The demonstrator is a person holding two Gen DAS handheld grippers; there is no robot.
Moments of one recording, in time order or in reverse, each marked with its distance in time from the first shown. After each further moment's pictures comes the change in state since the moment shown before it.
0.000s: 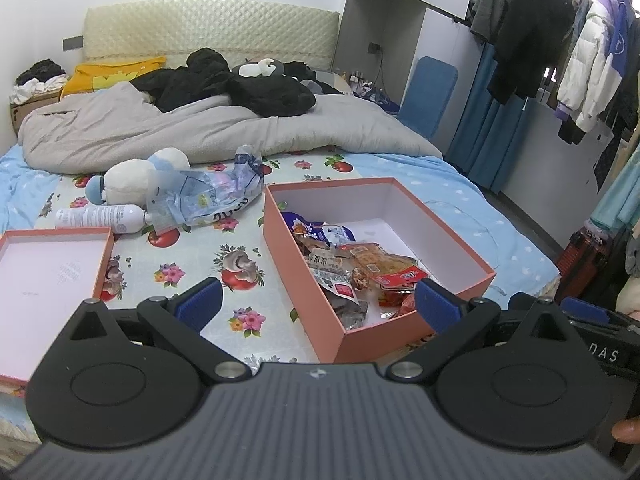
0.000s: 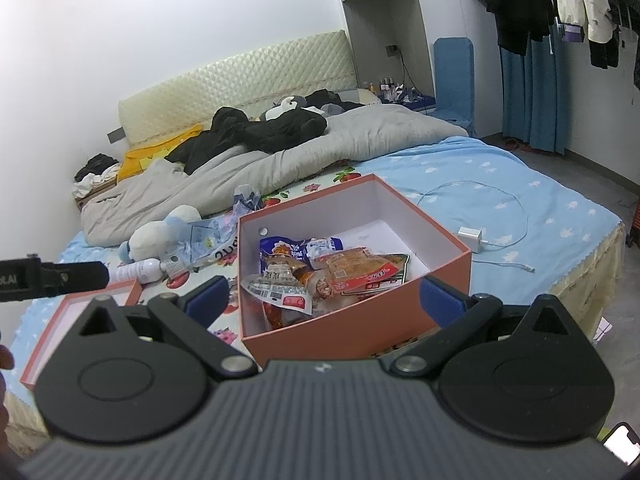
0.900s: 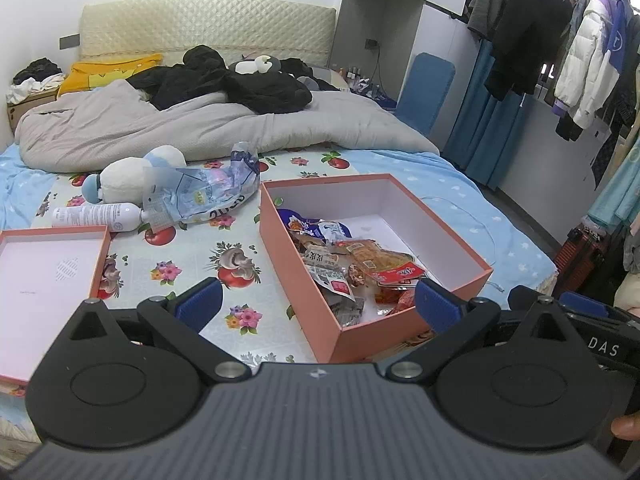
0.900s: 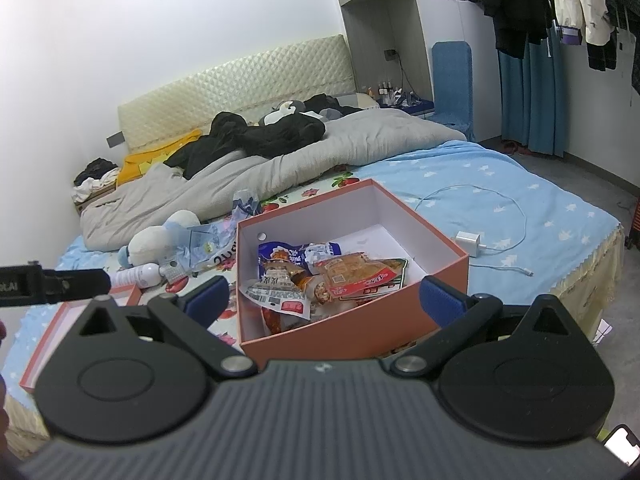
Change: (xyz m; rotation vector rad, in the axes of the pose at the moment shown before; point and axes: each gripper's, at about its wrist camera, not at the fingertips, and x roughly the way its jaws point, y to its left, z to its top) left arm 0.002 -0.002 -0.001 0.007 0.009 -0.010; right arm 0.000 0.000 0.001 0.005 -0.010 -0.002
